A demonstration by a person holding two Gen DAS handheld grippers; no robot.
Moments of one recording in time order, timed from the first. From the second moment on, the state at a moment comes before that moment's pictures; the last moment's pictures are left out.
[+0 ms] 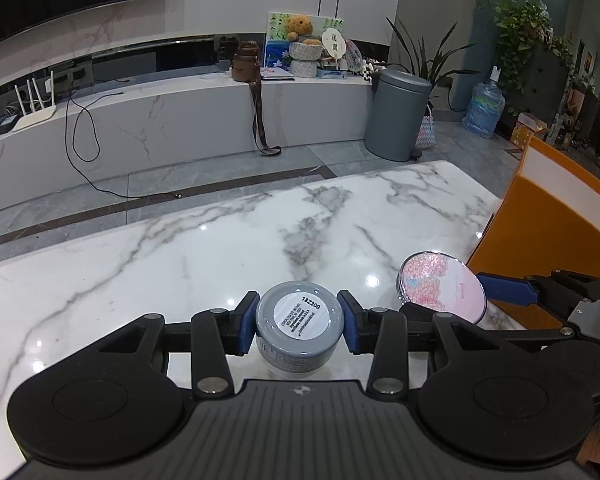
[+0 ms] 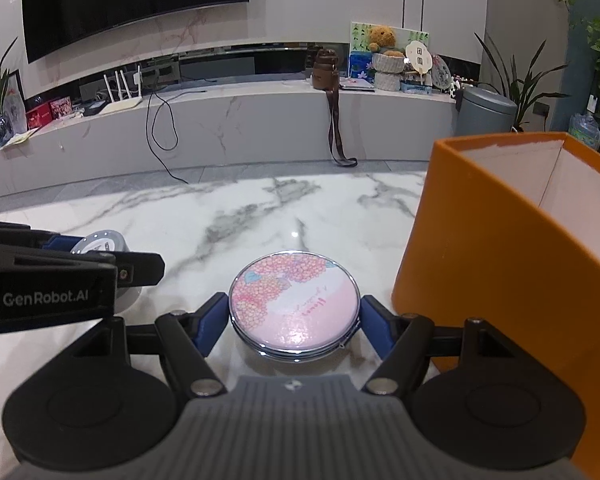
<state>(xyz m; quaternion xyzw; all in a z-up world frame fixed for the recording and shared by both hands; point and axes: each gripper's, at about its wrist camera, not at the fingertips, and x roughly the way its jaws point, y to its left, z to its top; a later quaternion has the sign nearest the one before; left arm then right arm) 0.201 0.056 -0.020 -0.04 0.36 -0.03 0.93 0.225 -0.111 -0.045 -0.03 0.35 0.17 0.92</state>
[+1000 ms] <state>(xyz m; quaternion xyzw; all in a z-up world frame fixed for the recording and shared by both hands) 0.151 0.018 0.093 0.05 0.32 -0.01 0.95 0.194 -0.144 0.061 0.06 0.27 0.19 0.94</state>
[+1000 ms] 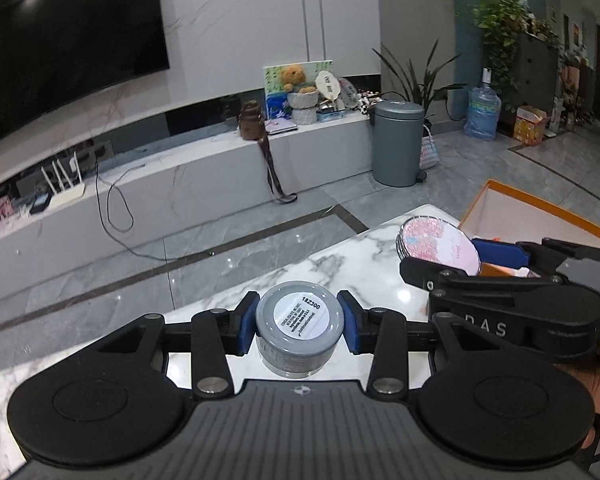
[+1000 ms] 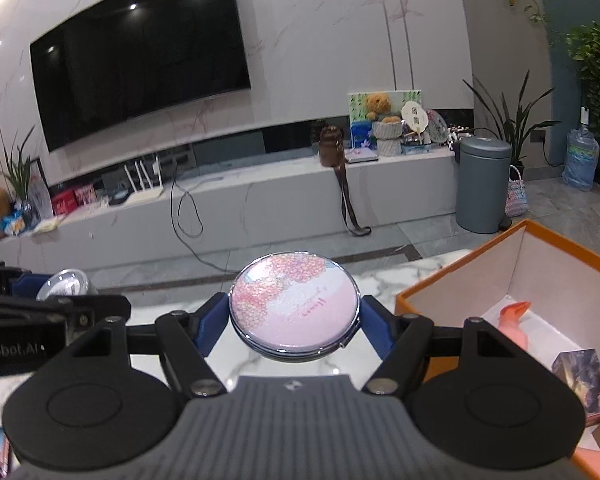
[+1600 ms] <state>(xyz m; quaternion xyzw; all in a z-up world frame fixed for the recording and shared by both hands) 0.168 -0.071 0.115 0.10 0.31 -0.06 0.94 0.190 -0.234 0.096 0.12 0.24 0.14 0.95</state>
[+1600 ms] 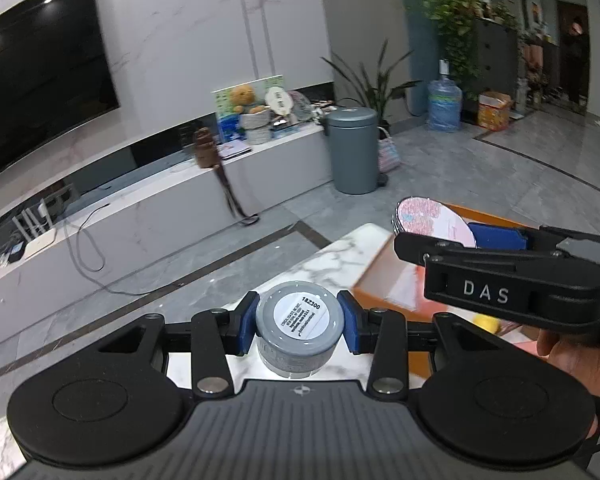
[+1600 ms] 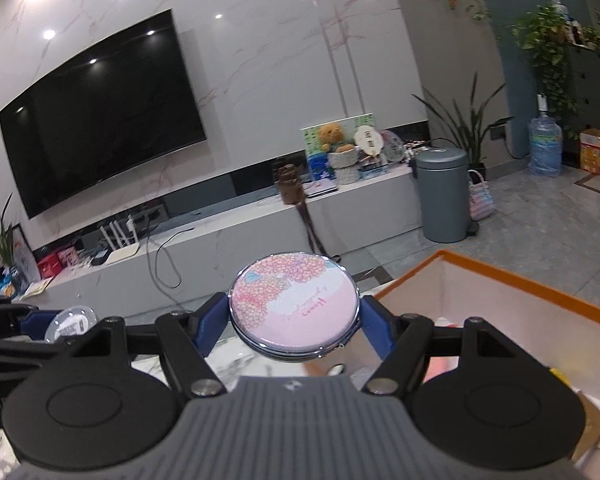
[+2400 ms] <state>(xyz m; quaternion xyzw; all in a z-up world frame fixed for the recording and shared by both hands) 0.216 -0.180 0.082 0.14 0.33 -0.13 0.92 0.225 -0.378 0.076 0.17 0.31 0.04 0.93</state>
